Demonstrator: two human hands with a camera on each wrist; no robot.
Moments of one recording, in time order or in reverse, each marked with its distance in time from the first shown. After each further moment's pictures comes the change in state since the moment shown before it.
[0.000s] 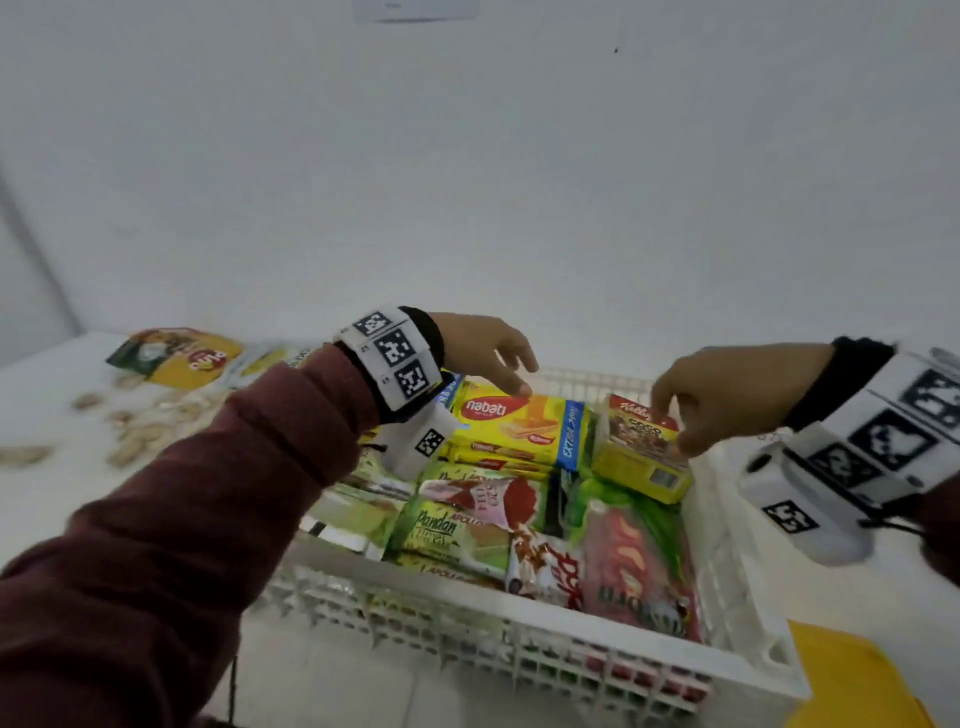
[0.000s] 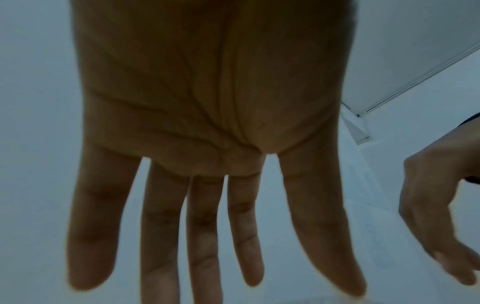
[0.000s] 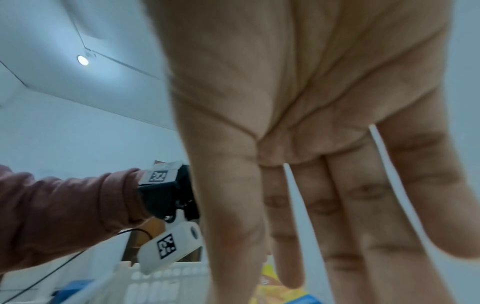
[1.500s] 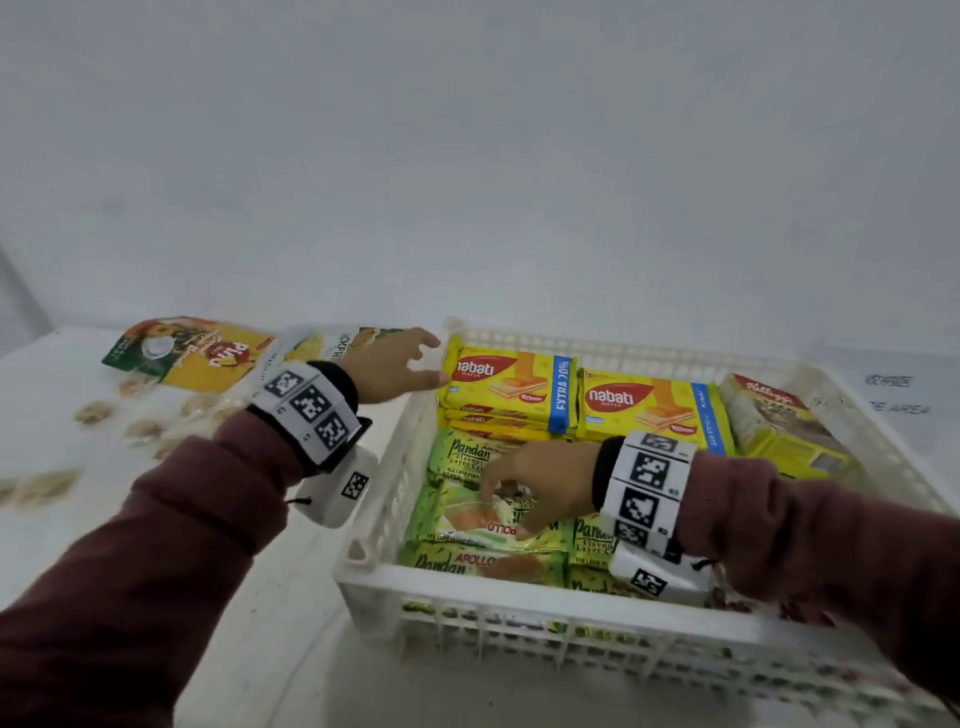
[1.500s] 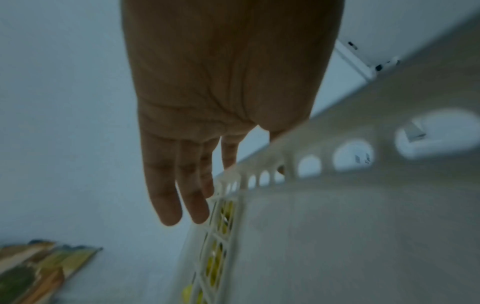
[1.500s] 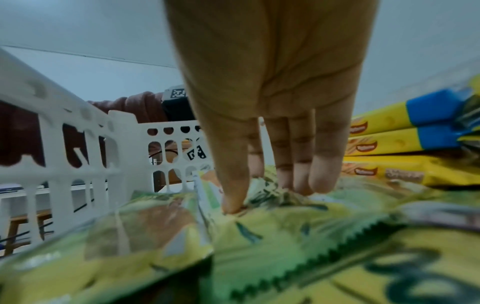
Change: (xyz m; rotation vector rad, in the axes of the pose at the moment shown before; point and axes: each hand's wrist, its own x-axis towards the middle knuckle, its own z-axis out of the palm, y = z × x) left_hand -0.055 -0.227 0.011 -0.178 0.163 -0.195; right_hand 0.155 -0.218 0.044 0.199 -0.180 -0.426
